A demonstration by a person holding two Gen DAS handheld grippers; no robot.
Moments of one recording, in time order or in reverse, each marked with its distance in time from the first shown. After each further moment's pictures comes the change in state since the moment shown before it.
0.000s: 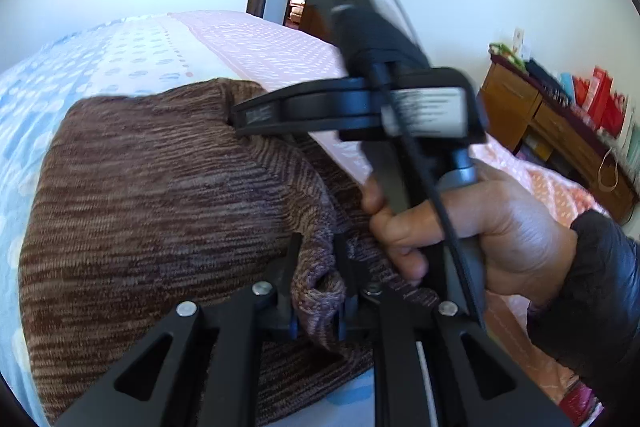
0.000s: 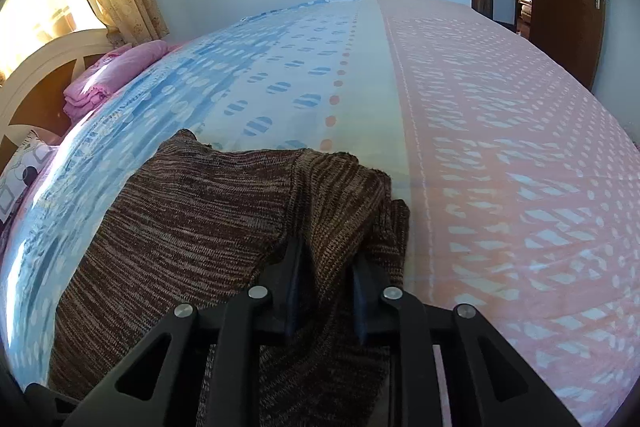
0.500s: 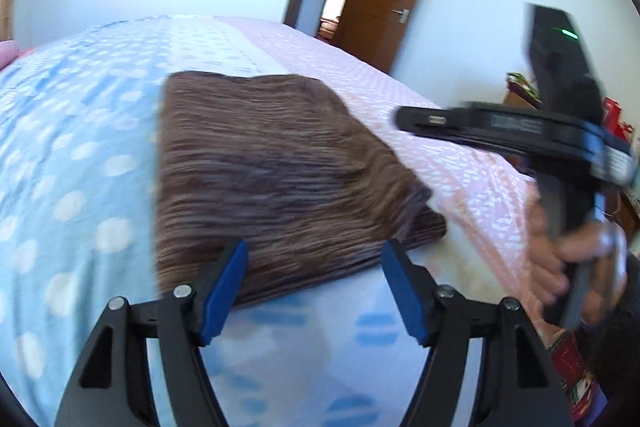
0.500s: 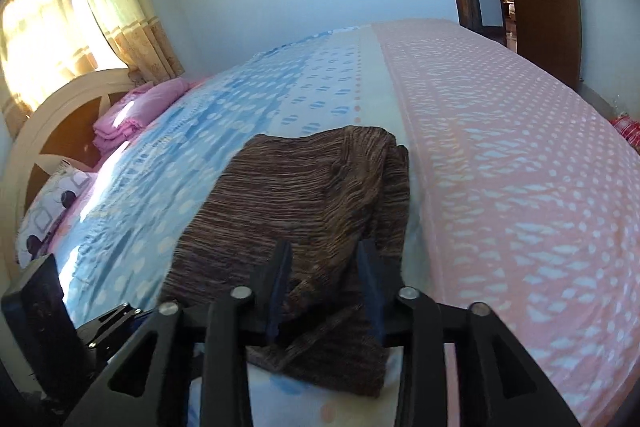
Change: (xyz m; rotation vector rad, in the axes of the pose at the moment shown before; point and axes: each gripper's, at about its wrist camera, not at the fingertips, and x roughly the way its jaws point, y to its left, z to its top) left arm -0.084 0.035 -0.058 -0.086 -0.071 0.091; right arm -0.139 0.034 -0.086 0.138 -0.144 0.085
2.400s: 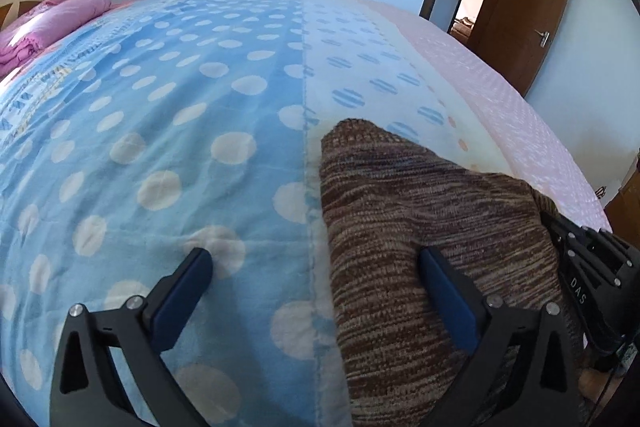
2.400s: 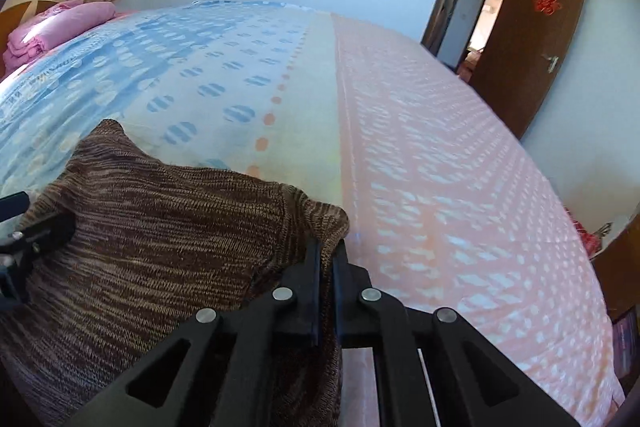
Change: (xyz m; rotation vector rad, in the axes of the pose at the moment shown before) left arm 0.124 0.100 0.106 -0.228 0.070 0.385; right arm 0.176 -0.026 0.095 -0.327 0.109 -0.396
